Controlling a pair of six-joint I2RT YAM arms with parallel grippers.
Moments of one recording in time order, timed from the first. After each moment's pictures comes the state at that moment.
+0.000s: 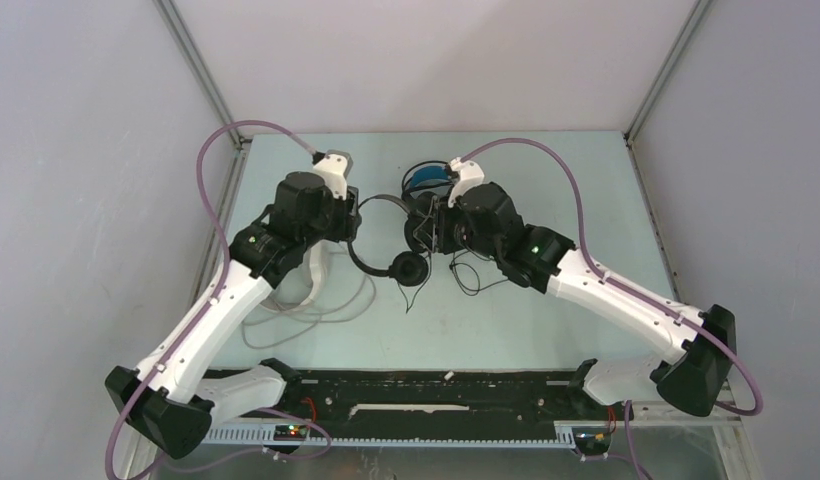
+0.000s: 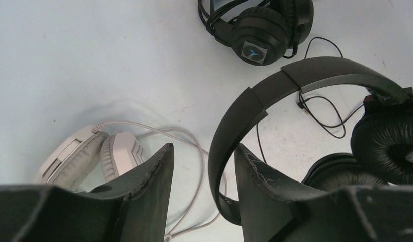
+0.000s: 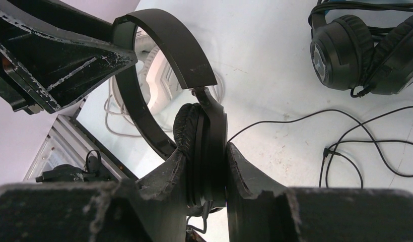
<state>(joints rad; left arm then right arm) -0.50 1.09 1.16 -0.61 -0.11 -0.13 0.89 1.32 1.20 -0.30 0.08 0.53</state>
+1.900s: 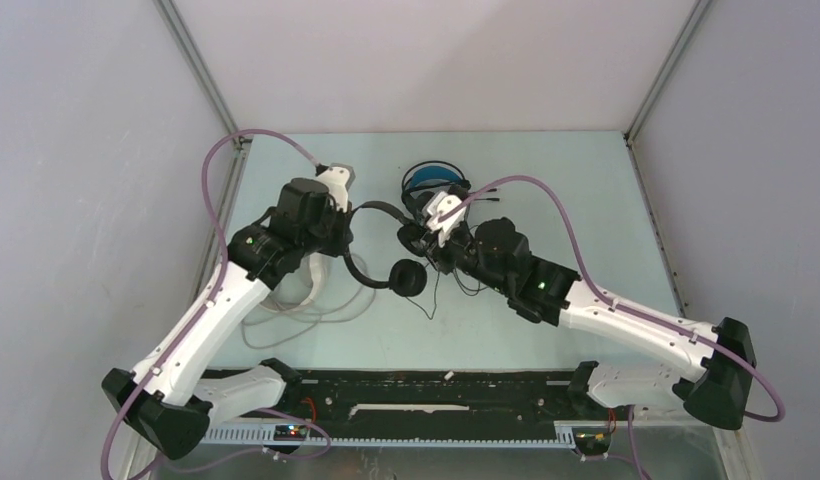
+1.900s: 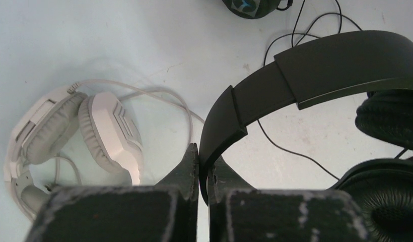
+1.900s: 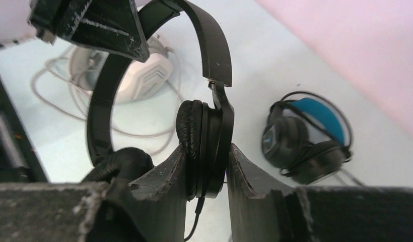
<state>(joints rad) -0.53 1.07 1.17 -0.77 -0.08 -0.17 1.00 1.18 0.99 0.00 0.08 -0.04</state>
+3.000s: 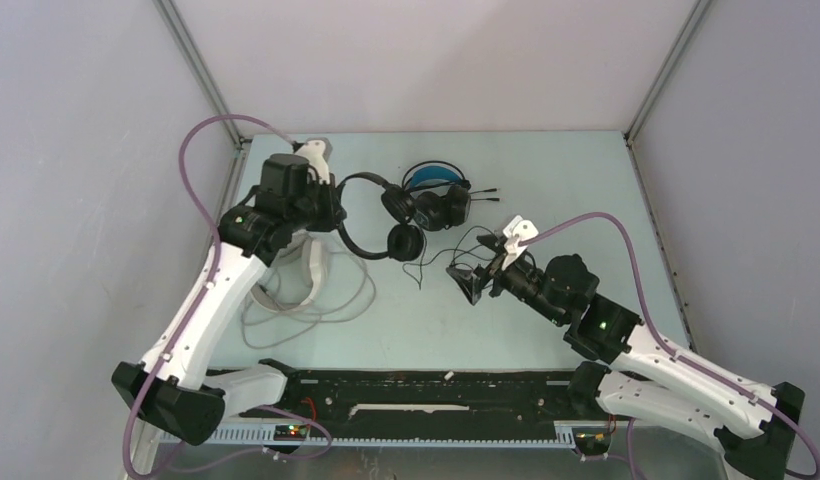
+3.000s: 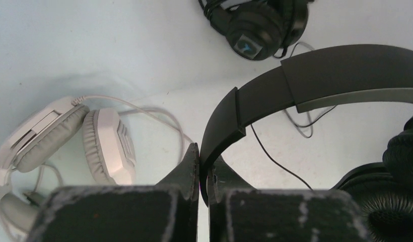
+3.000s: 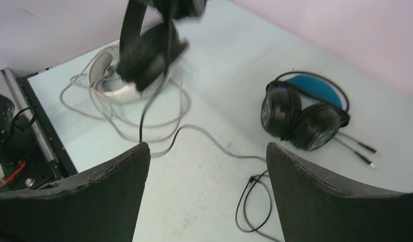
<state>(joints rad) -0.40 1.17 1.29 -0.78 -0.01 -0.27 0.95 0.77 0.70 0.02 0.09 0.01</state>
